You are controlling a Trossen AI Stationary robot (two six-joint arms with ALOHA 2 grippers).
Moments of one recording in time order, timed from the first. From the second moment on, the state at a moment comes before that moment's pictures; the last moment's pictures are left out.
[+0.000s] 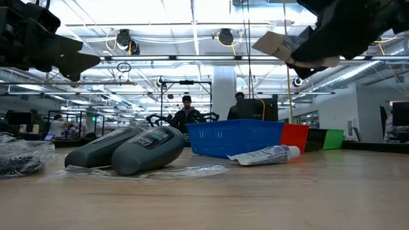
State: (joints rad) left arm -0.02 0.02 0.02 0.01 0.02 0.00; right arm 0.42 1.35 0.57 0.30 0.13 0.23
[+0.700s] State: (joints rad) left arm -0.02 0.02 0.02 0.01 0.02 0.00; right arm 0.22 1.09 0.29 0.51 0.24 0.22
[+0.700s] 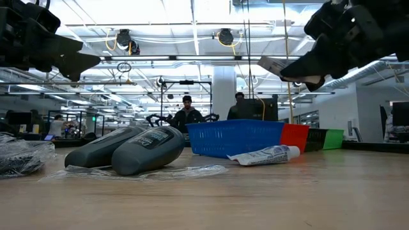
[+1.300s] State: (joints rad) left arm -0.02 0.02 0.02 0.01 0.02 0.00; right arm 0.00 1.08 0.29 0.51 0.24 0.23
